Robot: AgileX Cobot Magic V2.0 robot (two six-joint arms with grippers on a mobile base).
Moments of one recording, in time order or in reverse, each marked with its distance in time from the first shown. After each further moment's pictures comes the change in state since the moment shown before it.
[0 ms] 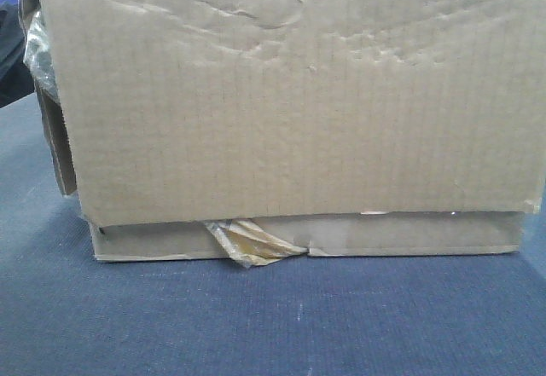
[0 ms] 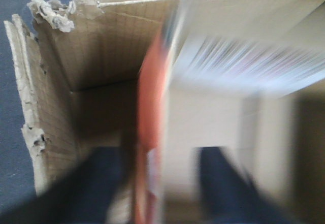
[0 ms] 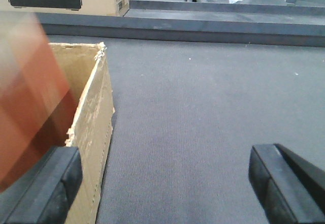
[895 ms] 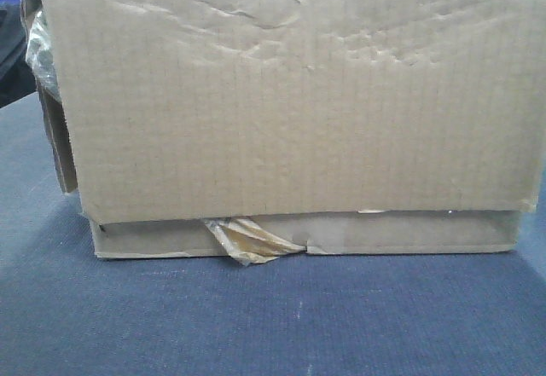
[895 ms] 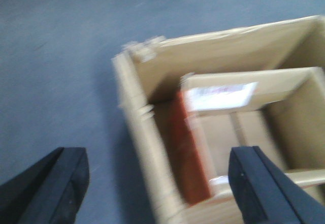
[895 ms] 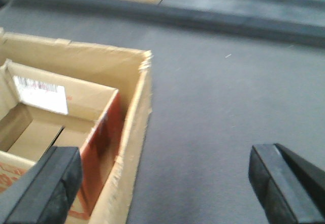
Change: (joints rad) left arm 0.154 -0.308 0.128 0.000 0.054 0.166; right arm 0.139 0.301 -0.435 0.000 0.289 -0.038
